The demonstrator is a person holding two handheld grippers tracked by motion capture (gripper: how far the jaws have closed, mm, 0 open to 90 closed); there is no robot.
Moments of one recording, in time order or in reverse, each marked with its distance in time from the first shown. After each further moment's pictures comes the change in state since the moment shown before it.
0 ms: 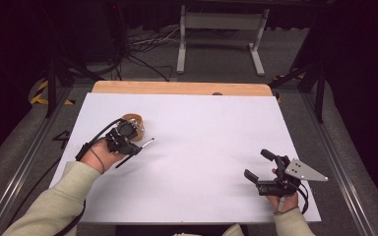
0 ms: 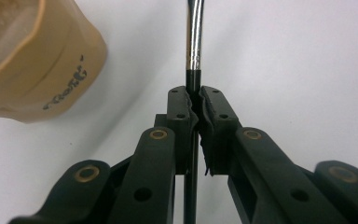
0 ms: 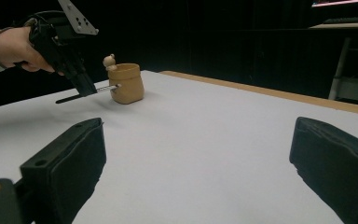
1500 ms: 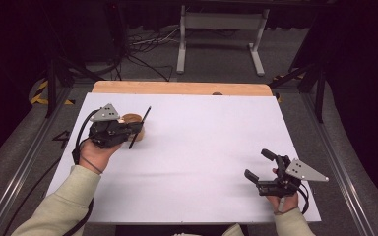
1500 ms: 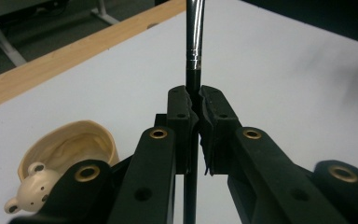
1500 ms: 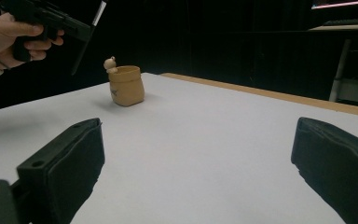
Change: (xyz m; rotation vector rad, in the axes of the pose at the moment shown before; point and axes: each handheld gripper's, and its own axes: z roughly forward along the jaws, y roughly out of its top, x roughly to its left) left arm -0.007 -0.024 -0.055 -0.683 0.009 -0.019; right arm 0.000 0.000 -0.001 -0.007 0.002 0.003
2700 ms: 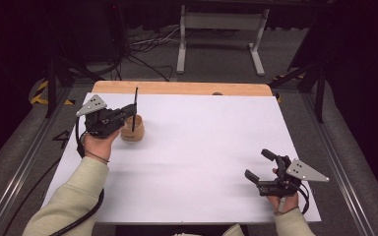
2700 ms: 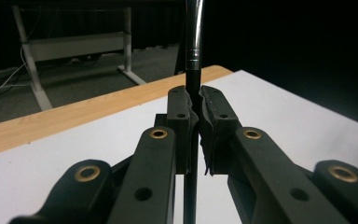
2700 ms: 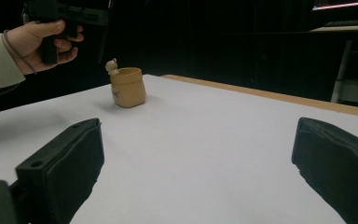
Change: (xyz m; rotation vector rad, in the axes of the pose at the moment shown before) left arm 0.029 -0.004 0.009 -0.280 0.089 -0.140; right arm 0.000 0.000 -0.001 -0.010 0.006 0.004
